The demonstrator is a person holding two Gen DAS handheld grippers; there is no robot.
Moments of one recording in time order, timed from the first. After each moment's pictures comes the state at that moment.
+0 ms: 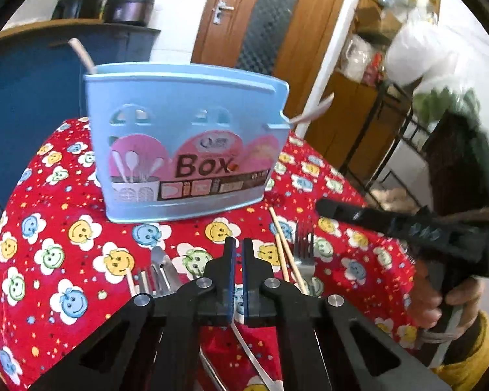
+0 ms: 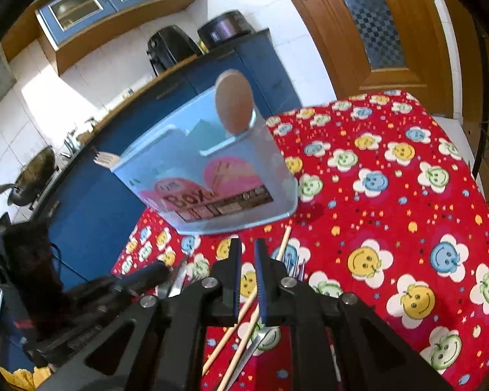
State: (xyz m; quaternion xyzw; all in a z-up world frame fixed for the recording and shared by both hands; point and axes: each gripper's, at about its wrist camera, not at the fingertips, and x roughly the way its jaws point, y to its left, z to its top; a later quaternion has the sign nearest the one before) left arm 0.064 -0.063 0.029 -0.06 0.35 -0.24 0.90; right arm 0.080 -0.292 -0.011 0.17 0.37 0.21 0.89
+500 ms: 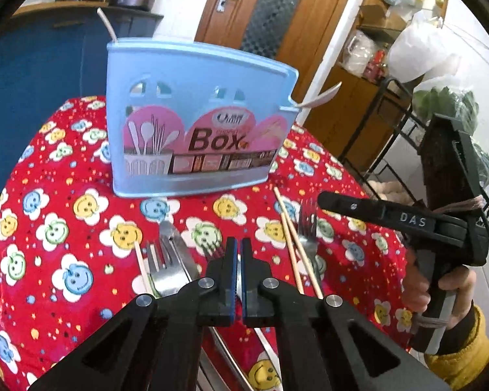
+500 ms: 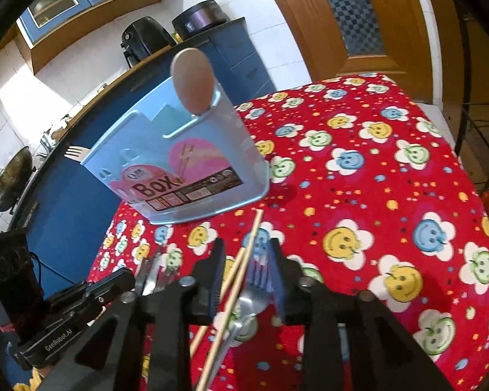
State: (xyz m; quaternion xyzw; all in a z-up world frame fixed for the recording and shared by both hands) left arm 0.061 -0.052 0.017 -0.07 0.39 -0.24 0.89; right arm 0.078 -0.301 -0.024 0.17 0.40 0.16 0.89
